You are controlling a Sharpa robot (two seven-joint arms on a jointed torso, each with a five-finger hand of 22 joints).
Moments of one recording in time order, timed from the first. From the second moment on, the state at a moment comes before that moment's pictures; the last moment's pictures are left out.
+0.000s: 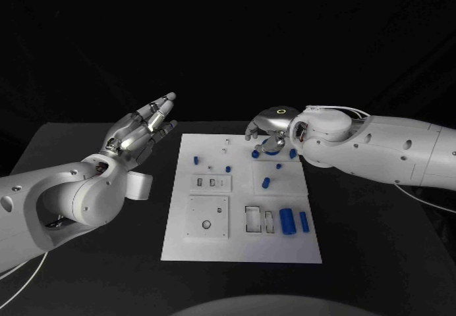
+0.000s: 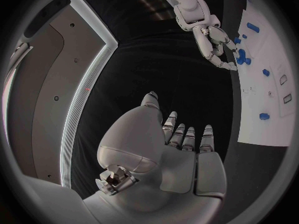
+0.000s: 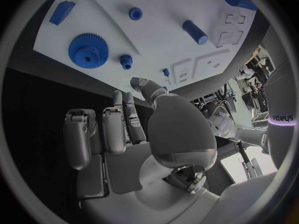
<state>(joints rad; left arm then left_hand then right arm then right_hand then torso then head) 1.37 -0.99 -0.23 1.79 0.09 -0.32 0.56 1.35 0.19 -0.25 0.29 0.40 0.37 0.05 0.05 0.04 0.07 0.01 0.01 0.01 0.00 0.01 0.00 0.00 0.17 0.03 0.20 0.02 0.01 1.41 -0.72 -0.21 1.39 -1.66 -0.16 -0.12 1.18 -0.09 0.37 -0.10 0.51 0.84 0.04 0.20 0.36 0.65 0.07 0.61 0.44 1.43 -0.02 1.46 1.20 0.04 1.45 0.09 1.51 1.31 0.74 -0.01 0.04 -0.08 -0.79</state>
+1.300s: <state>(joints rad) 1.37 -0.99 -0.23 1.77 0.08 -0.32 0.54 1.36 0.19 -0.25 0.29 0.42 0.39 0.07 0.05 0.04 0.07 0.02 0.01 0.01 0.00 0.02 0.00 0.00 0.17 0.02 0.22 0.02 0.01 1.37 -0.70 -0.21 1.35 -1.68 -0.11 -0.11 1.18 -0.10 0.36 -0.06 0.53 0.87 0.04 0.14 0.37 0.66 0.06 0.52 0.43 1.40 -0.02 1.44 1.14 0.05 1.42 0.09 1.48 1.31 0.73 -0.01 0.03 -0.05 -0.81</state>
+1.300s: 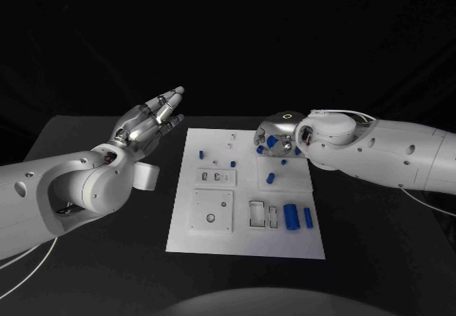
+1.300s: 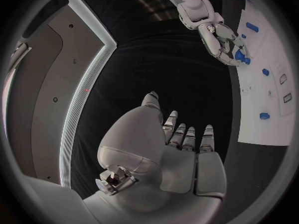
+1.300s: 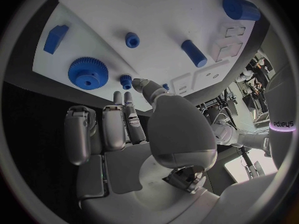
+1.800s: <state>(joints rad) 1.37 -0.99 -0.23 1.77 0.08 -0.31 0.54 1.37 0.20 -0.25 0.29 0.42 0.40 0.08 0.06 0.05 0.08 0.04 0.01 0.01 0.00 0.02 0.00 0.00 0.17 0.03 0.22 0.02 0.01 1.36 -0.70 -0.21 1.34 -1.68 -0.13 -0.10 1.20 -0.09 0.36 -0.06 0.50 0.87 0.04 0.13 0.38 0.68 0.06 0.52 0.44 1.39 -0.02 1.43 1.12 0.05 1.41 0.09 1.47 1.31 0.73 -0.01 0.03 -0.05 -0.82</state>
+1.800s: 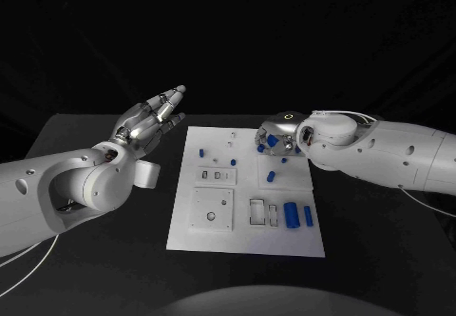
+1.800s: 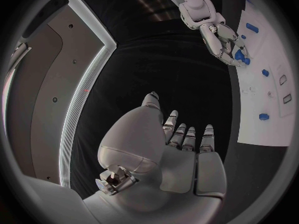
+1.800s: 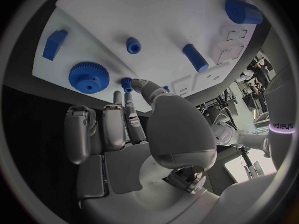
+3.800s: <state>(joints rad) 1.37 -1.00 -0.23 1.76 0.08 -0.31 0.52 1.43 0.20 -0.24 0.29 0.47 0.49 0.11 0.10 0.05 0.13 0.08 0.02 0.02 0.02 0.06 0.01 0.01 0.17 0.03 0.24 0.03 0.02 1.38 -0.70 -0.21 1.35 -1.63 -0.24 -0.05 1.26 -0.06 0.39 -0.07 0.51 0.98 0.08 0.20 0.51 0.92 0.03 0.45 0.39 1.37 -0.05 1.38 1.06 0.05 1.41 0.06 1.45 1.31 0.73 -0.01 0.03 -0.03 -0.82</state>
